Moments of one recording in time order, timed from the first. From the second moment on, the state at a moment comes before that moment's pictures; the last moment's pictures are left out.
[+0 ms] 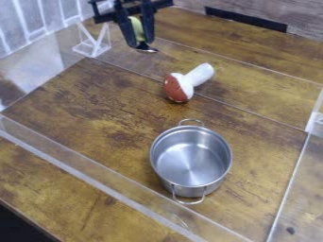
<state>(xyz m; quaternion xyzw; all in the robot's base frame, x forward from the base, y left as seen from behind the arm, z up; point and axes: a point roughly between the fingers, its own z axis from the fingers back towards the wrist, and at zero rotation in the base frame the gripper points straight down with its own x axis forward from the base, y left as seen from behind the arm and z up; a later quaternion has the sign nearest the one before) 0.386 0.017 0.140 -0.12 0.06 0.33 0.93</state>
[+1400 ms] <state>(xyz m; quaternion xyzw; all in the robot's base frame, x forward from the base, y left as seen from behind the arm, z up) 0.403 -0.099 0.130 -0.13 0.04 0.46 0.88</state>
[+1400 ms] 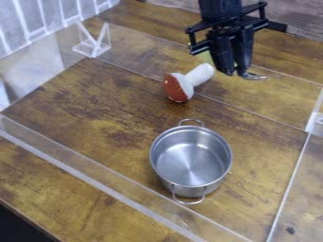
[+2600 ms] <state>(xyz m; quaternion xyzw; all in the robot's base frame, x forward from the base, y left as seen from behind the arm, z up) 0.444 -0.108 0.045 -0.08 0.00 0.48 0.87</state>
